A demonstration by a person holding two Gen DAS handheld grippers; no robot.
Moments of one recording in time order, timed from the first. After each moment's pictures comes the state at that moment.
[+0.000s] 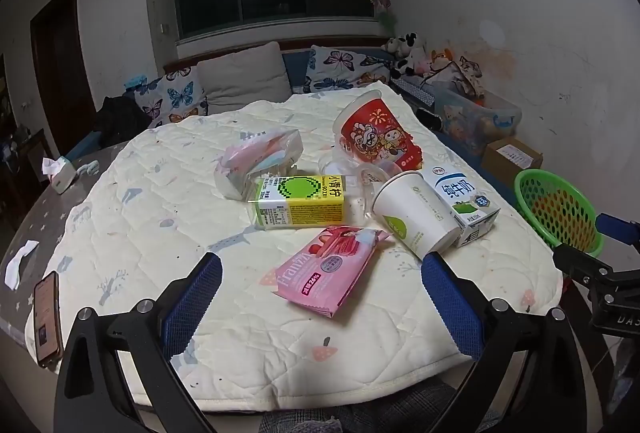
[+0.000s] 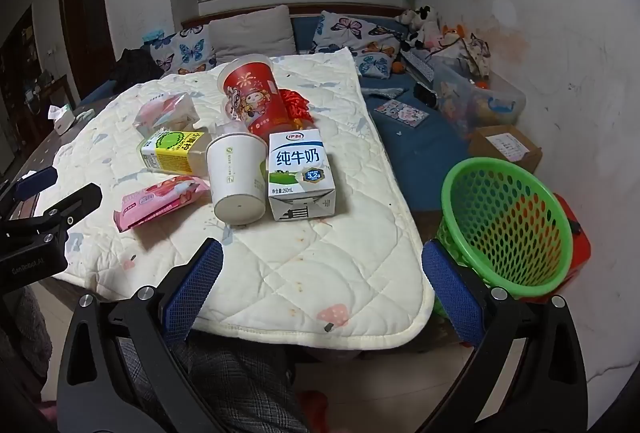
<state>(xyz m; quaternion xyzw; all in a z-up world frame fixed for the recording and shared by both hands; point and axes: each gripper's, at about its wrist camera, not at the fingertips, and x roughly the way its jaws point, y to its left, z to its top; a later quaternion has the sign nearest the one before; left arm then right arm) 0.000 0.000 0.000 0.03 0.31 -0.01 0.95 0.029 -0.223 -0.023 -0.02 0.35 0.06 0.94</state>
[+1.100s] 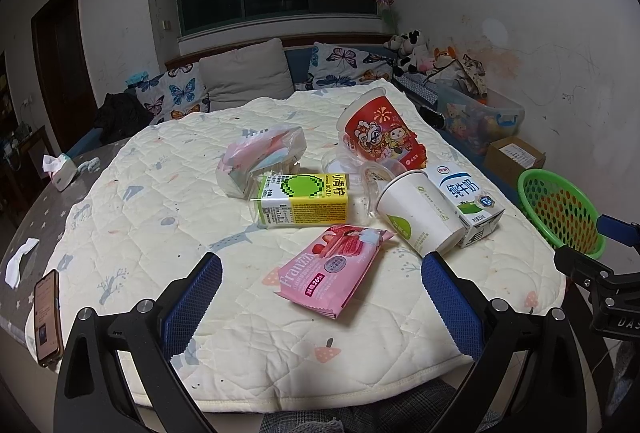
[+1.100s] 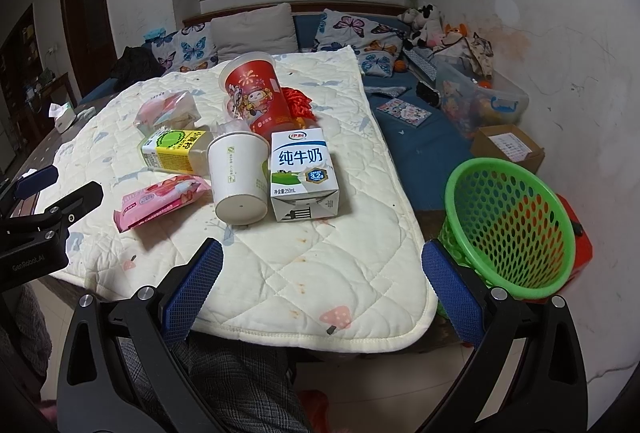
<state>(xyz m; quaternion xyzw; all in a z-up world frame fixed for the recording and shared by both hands) 0.003 0.006 -0.005 0.03 0.31 -0.01 0.95 0.032 -0.221 -0.025 -0.02 0.35 0.06 0.94</state>
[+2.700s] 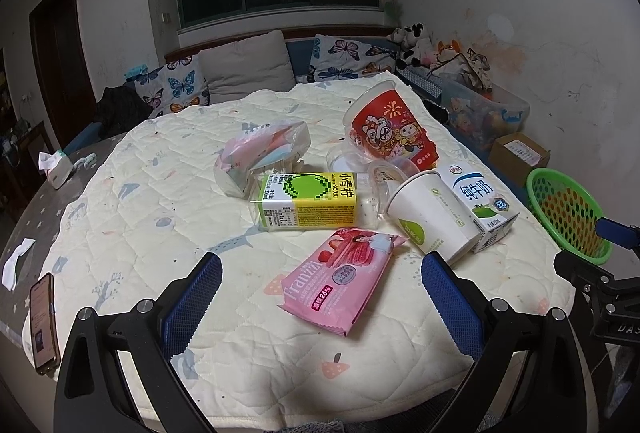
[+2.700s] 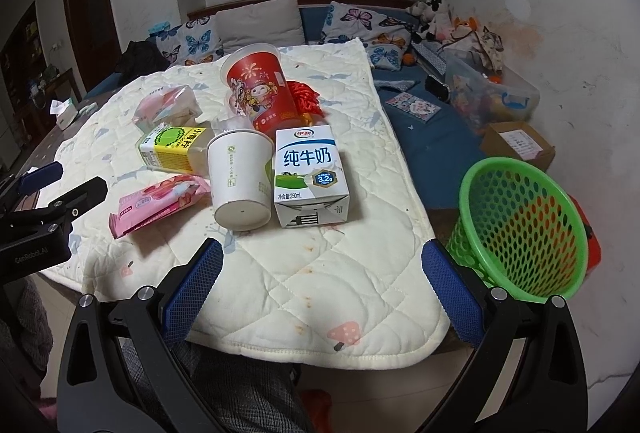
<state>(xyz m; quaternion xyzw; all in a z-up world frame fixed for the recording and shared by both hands) 0.028 0.011 -0.015 0.03 0.33 -0.01 0.94 0.054 -0.219 -0.035 -0.02 0.36 0.07 0.93</state>
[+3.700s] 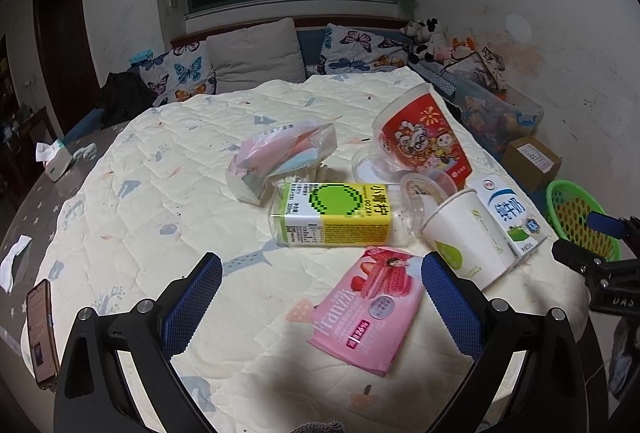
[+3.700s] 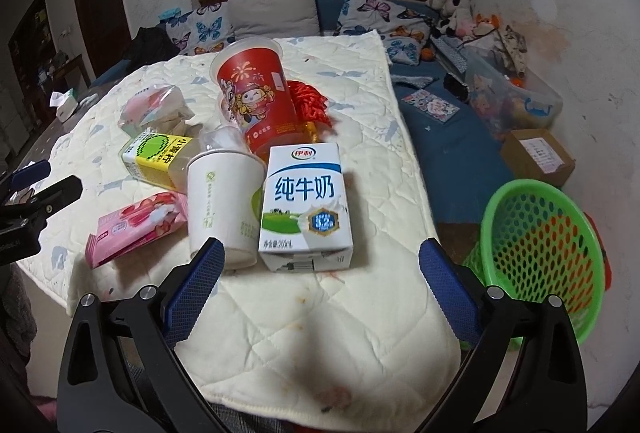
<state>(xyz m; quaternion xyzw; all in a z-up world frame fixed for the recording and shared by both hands) 0.070 0.038 -0.013 0.01 0.35 0.01 0.94 0.121 -0.219 -0.043 -0.03 0.38 0.10 0.92</state>
